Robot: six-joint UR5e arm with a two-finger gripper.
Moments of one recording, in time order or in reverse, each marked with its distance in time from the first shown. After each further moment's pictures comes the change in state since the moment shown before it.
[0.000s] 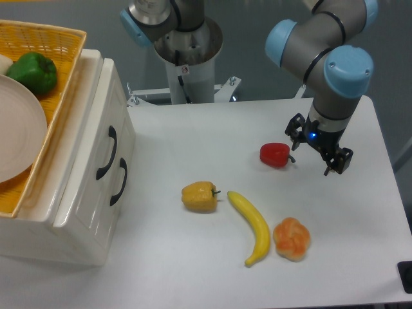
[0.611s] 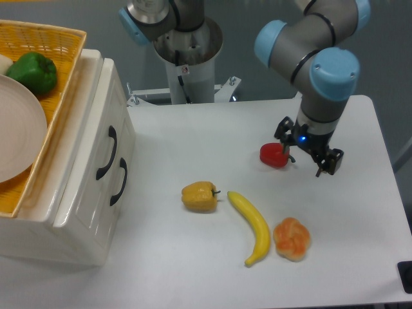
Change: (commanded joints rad) arm -0.077 0.011 -0.021 0.003 0.003 -0.323
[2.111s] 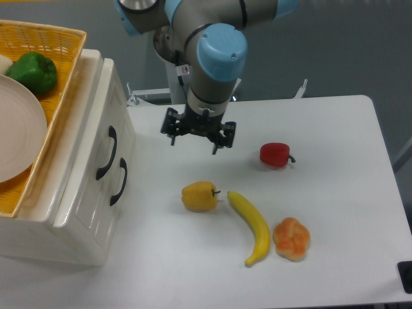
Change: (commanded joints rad) arm -0.265 0.196 -0.084 -0.199 -0.227 -0.687
